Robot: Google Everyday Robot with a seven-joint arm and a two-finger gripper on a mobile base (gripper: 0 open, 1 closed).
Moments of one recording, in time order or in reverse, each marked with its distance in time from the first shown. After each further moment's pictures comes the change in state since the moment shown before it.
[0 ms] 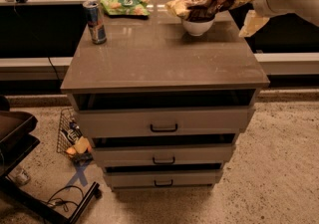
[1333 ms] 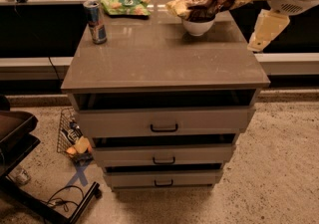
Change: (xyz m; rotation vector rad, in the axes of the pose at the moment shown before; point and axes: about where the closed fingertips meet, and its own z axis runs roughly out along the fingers) arm -0.042 0.026 -0.136 -0.233 0.174 0.174
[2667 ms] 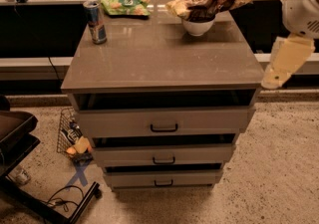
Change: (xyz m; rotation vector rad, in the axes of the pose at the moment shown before) arm 0.011 0.085 -0.067 -0.308 0.040 0.030
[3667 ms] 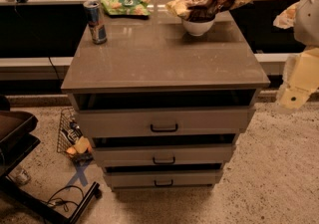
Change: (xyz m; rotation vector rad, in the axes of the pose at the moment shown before) arm 0.005 0.056 -0.019 -0.278 -0.050 0.036
